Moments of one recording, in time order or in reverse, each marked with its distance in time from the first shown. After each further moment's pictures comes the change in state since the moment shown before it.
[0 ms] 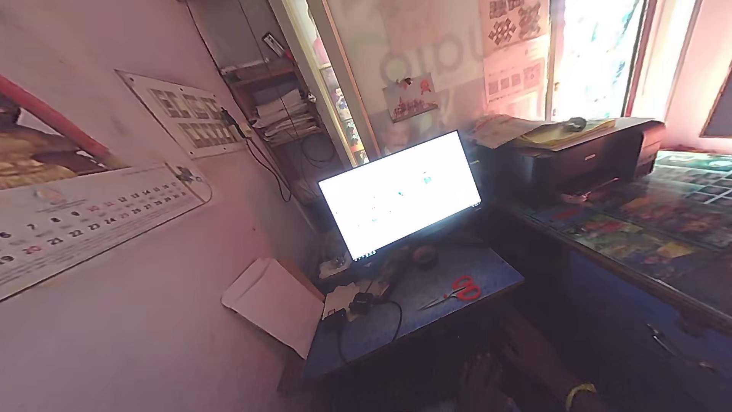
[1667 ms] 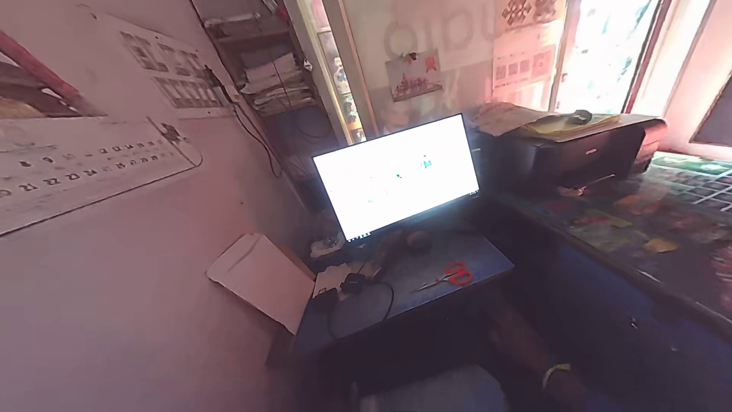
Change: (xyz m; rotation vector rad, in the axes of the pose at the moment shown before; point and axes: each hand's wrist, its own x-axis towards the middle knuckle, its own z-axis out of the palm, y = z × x) left_hand -0.153 -0.120 -0.101 0.265 0.357 -0.955; right_hand -0.003 -0.002 -0.001 -0.027 -0.077 0.000
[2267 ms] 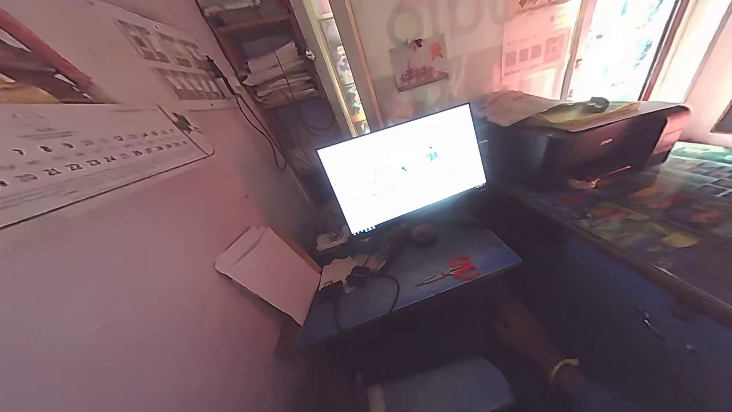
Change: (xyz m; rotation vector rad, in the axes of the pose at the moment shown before) left_hand 0.006 -0.005 0.009 0.141 0.102 0.079; right_hand 0.006 -0.002 0.000 0.052 0.005 0.056
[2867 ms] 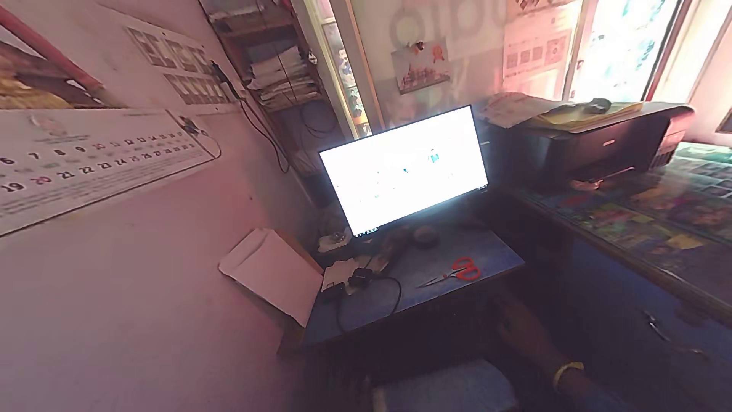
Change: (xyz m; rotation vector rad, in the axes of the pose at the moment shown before) left_hand -0.002 -0.006 0.007 -0.055 -0.010 0.141; right_hand 0.001 0.004 0.005 -0.021 0.035 -0.016
